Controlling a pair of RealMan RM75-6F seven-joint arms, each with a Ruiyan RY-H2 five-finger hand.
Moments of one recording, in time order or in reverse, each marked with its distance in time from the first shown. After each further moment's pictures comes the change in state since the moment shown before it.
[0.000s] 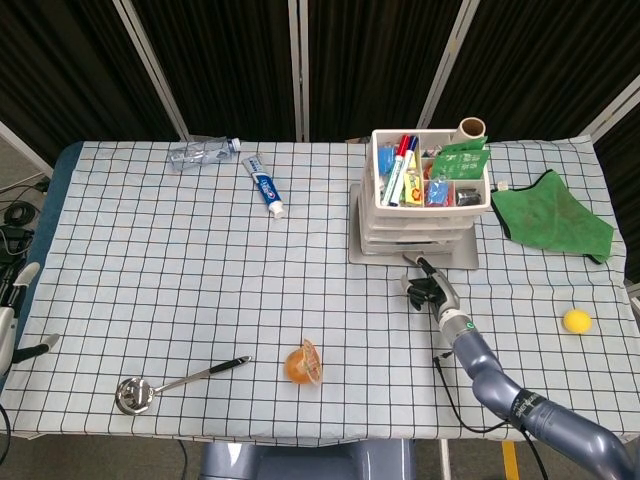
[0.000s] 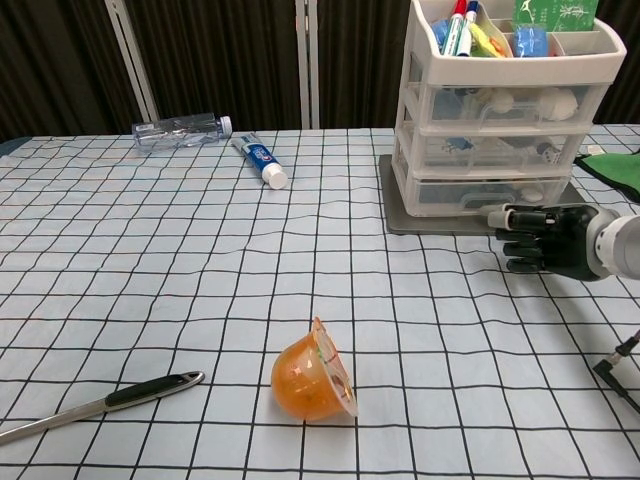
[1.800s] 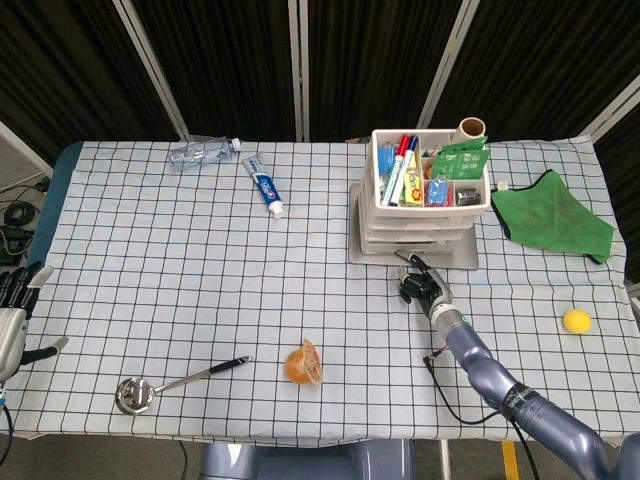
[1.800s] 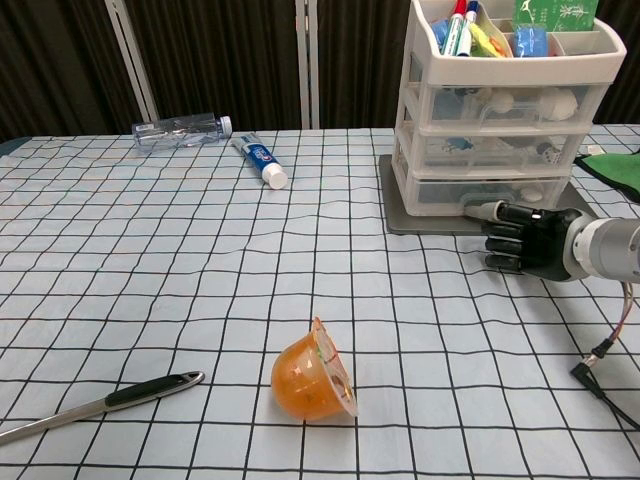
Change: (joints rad) left arm -0.017 0.004 0.025 0.011 0.033 -0.025 -0.028; right arm -0.031 -0.103 0.146 0.138 -0.036 -0.165 0.144
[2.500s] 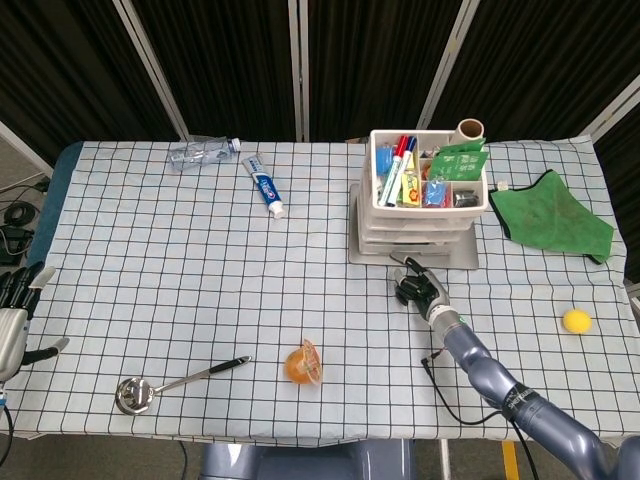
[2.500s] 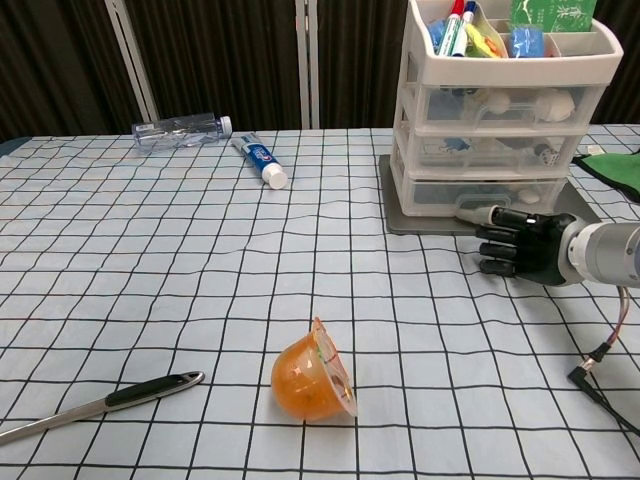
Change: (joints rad) left arm -0.001 0.001 0.005 -0.001 0.006 0.002 0.003; right arm -0.011 -0.014 0.023 0.012 -0.028 -0.059 0.009
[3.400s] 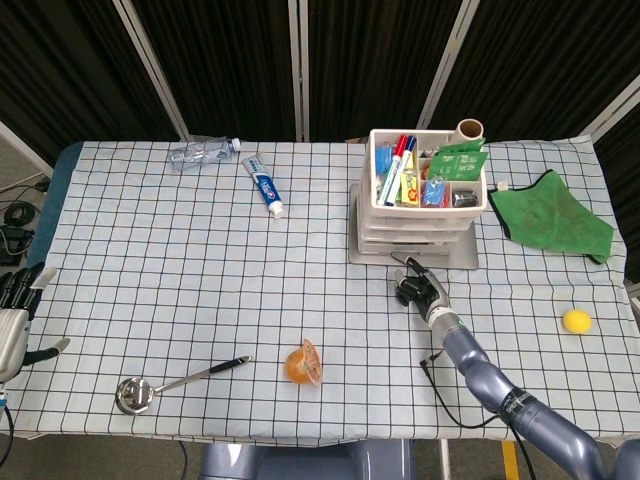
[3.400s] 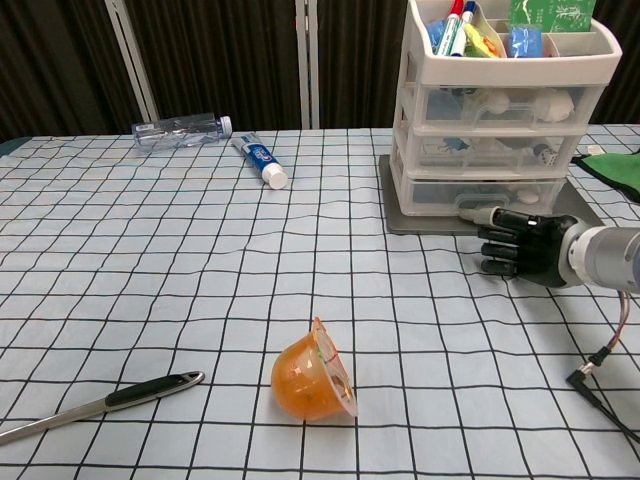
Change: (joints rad) left arm -0.003 0.001 0.004 -0.003 0.003 -0.004 0.004; right arm -0.016 -0.020 -0.007 -0.014 -0.012 0.076 -0.019
